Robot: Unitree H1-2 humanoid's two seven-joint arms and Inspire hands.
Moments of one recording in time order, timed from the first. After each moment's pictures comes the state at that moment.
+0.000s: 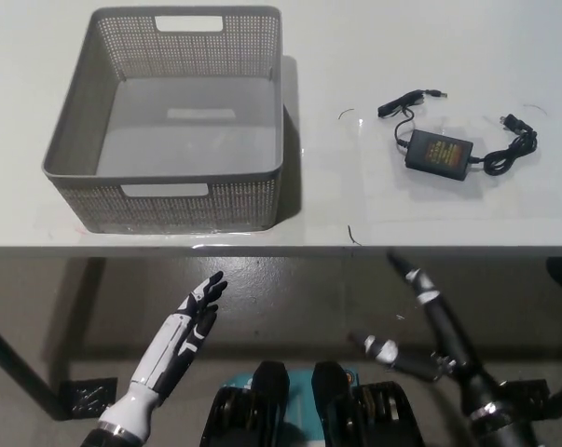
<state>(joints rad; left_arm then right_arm) -0.09 0.18 -0.15 0.13 0.13 -0.26 -0.10 -0.16 -0.12 0.14 0.14 -0.26 -0.28 -0.02</state>
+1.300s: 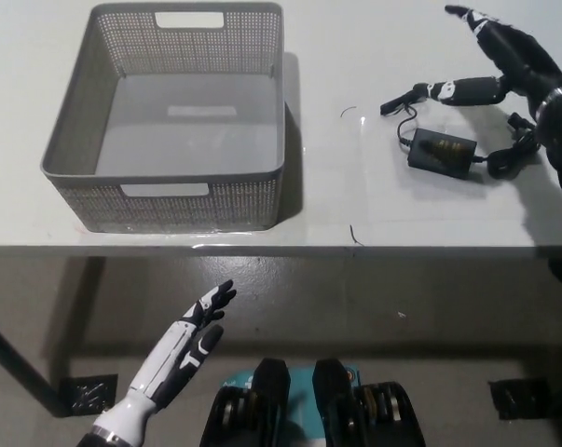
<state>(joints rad) -0.07 0.21 -0.16 0.09 0.15 -0.27 -0.16 -1.03 -0.42 0.35 0.76 -0.50 0.05 0.20</state>
